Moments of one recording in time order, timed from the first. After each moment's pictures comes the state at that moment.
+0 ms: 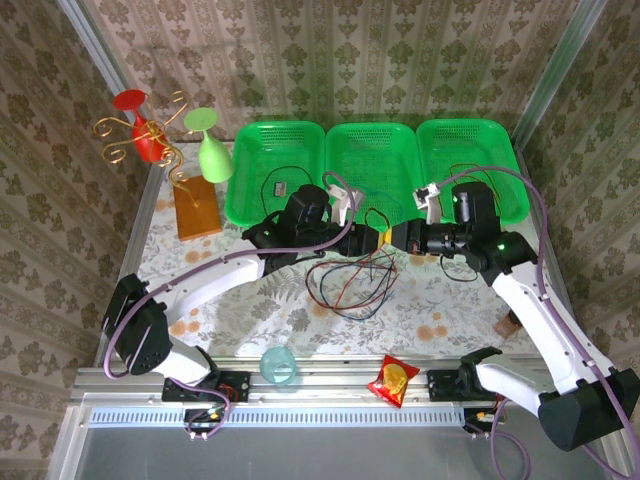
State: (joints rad) left arm -0.90 1.48 1.16 -0.12 0.48 -0.61; right arm 0.26 1.04 1.02 -0.63 -0.69 0.50
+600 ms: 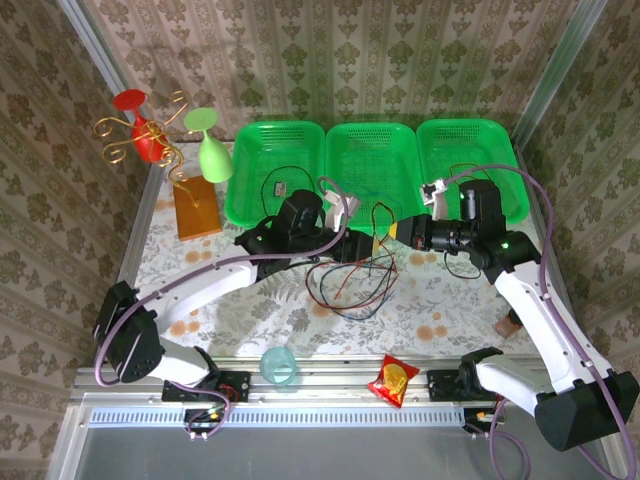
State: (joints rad) left arm -0.90 1.41 1.10 -0.13 0.51 -0.61; right arm 0.21 1.04 1.02 -0.61 -0.71 0.50
